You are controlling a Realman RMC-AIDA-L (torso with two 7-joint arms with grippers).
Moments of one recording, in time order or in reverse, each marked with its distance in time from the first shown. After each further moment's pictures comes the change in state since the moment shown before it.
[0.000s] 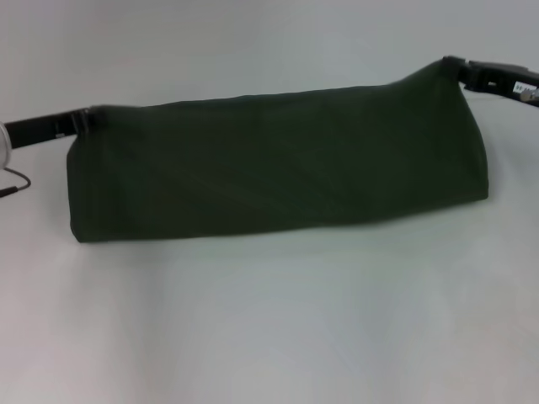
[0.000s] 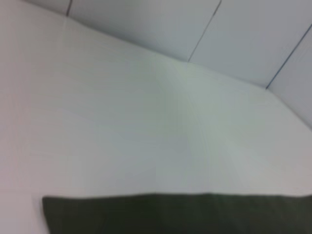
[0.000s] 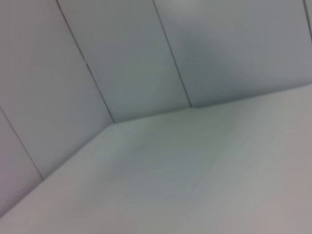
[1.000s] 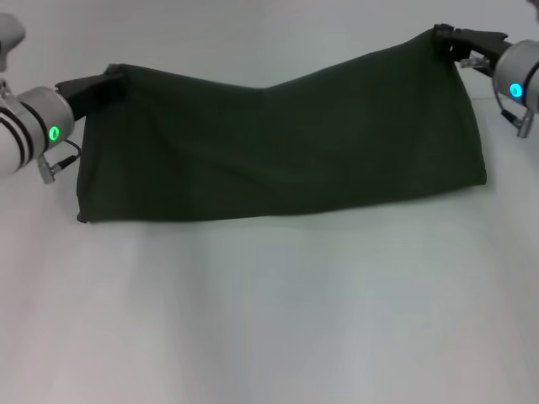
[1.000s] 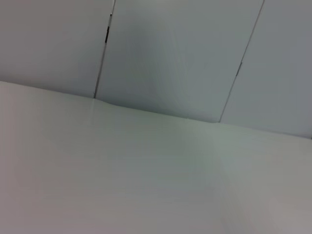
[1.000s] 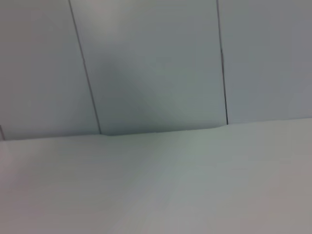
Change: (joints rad) left arm -0.132 -0.097 0.004 -0.200 -0.347 -0.458 0.489; right arm 0.195 0.083 -0.017 0.168 0.197 0.580 -0.362
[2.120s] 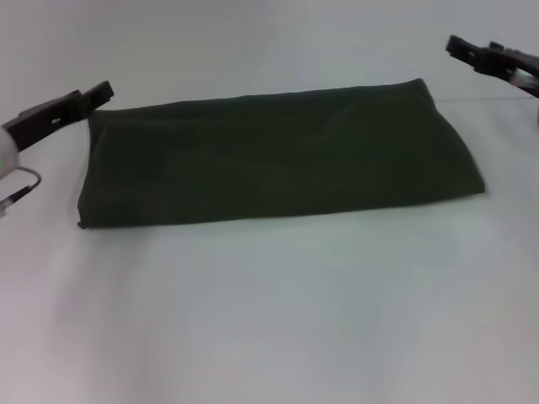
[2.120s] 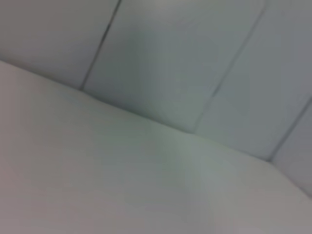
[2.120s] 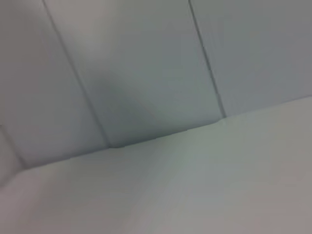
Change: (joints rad) left arm 0.153 0.075 -0.039 0.008 -0.077 0.326 -0.058; right arm -0.140 -0.063 -0.006 -0.014 0.070 -0.223 0.121
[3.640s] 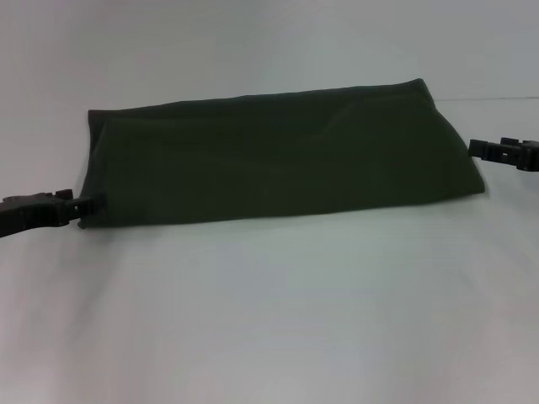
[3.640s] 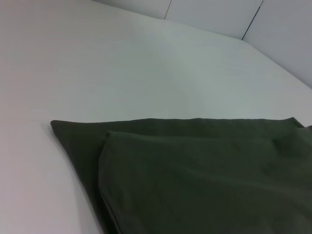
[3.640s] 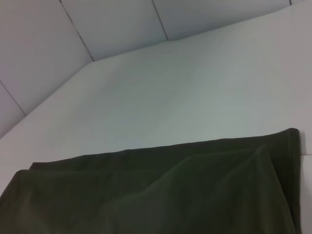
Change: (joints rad) left arm 0.129 0.003 -0.081 0.189 0.465 0.326 -0.127; right arm -0.184 -0.137 -0.085 -0.077 -0.306 -0.449 0.284
